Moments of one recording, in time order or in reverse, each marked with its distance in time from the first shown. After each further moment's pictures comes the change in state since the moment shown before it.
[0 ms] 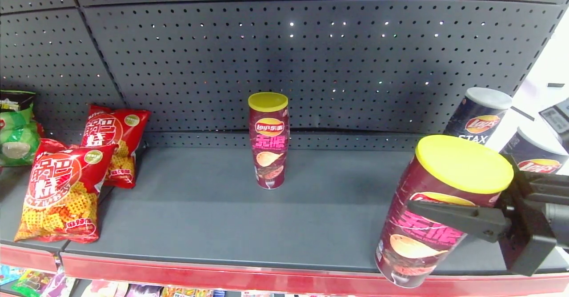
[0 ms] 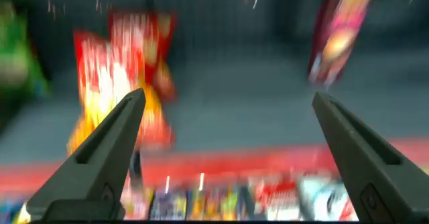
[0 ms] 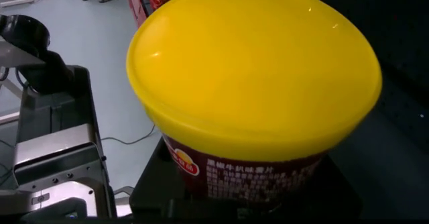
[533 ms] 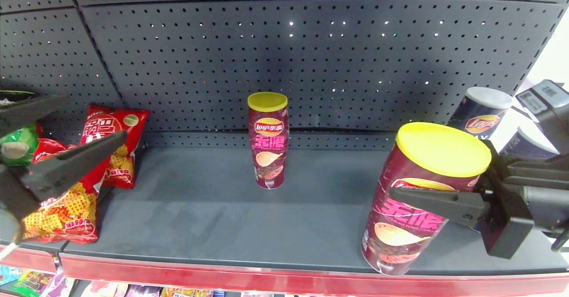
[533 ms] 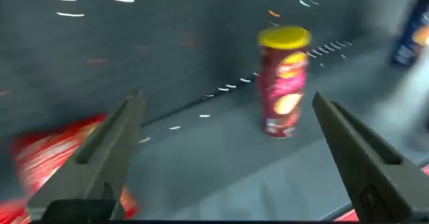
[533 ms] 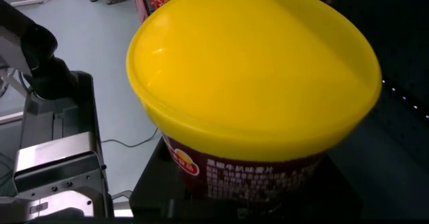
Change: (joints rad) left arm -0.180 0.738 -0.327 -0.284 -0.172 0.140; right arm 0.042 0.064 -0.073 0.001 -0.007 0.002
